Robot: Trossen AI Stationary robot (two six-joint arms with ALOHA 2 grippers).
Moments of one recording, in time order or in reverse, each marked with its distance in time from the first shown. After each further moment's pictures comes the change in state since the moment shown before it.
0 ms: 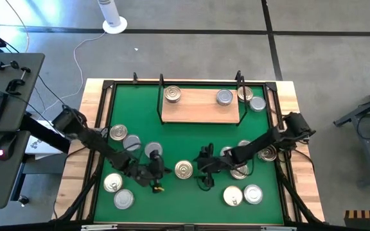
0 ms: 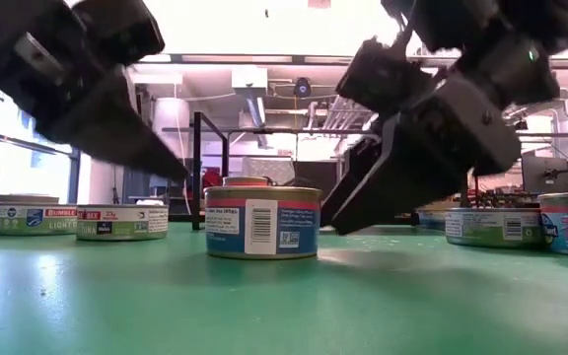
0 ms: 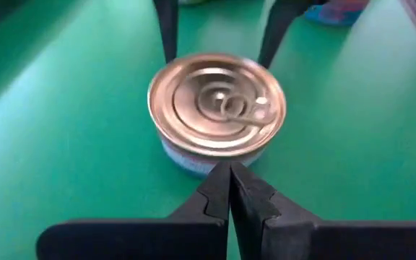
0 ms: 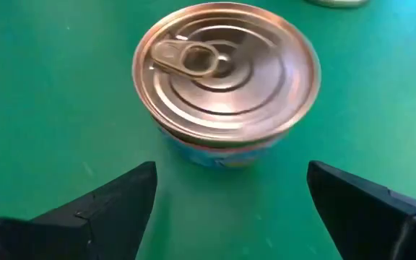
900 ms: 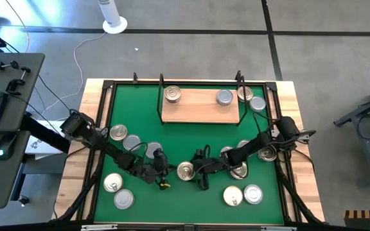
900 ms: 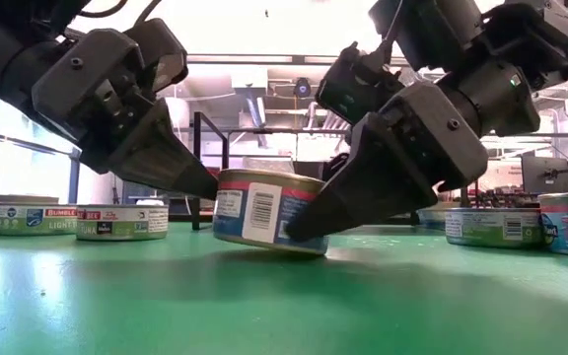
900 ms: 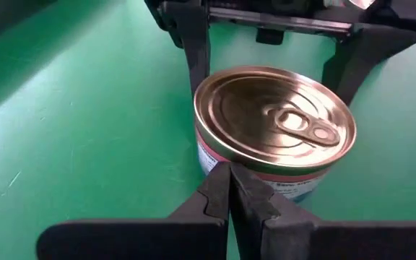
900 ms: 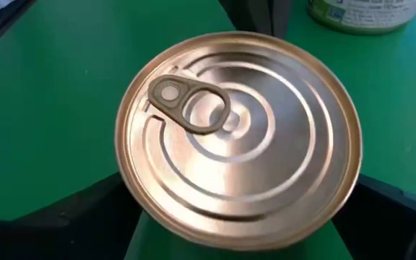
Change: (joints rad) left arm 0.060 0.104 -0.001 0.187 -0.037 -0.004; right arm -0.015 0.109 0.036 0.196 -0.048 0.021
